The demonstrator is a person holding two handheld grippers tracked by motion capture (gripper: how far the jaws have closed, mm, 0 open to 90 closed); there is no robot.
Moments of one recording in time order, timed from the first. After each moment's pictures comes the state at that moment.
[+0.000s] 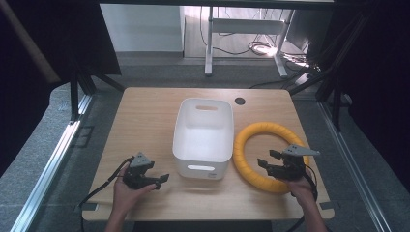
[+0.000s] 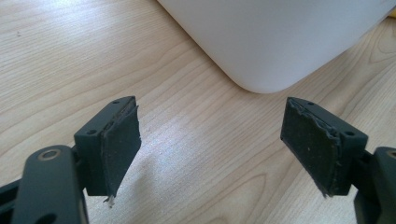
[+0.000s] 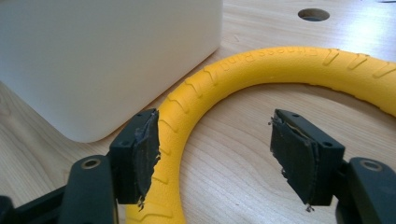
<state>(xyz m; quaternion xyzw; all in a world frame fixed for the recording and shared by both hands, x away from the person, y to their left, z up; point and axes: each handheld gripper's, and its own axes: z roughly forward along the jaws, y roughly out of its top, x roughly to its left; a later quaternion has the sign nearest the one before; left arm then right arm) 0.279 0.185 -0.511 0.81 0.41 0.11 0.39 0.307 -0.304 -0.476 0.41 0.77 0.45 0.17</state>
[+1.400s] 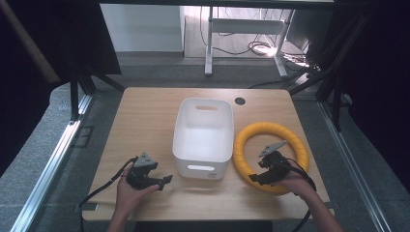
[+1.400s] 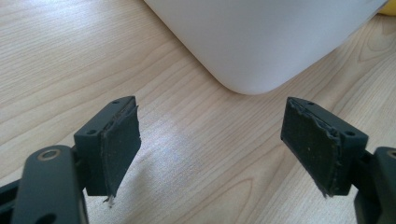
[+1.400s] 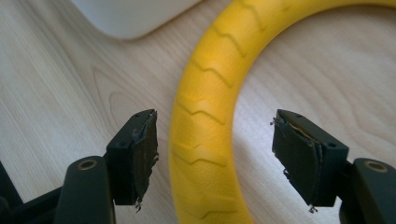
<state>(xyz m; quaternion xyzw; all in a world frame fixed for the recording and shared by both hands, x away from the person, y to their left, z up) 0.279 0.175 -0.512 0.82 0.41 0.10 0.39 0.320 -0.261 -0.475 0.33 0.91 0.26 0.06</state>
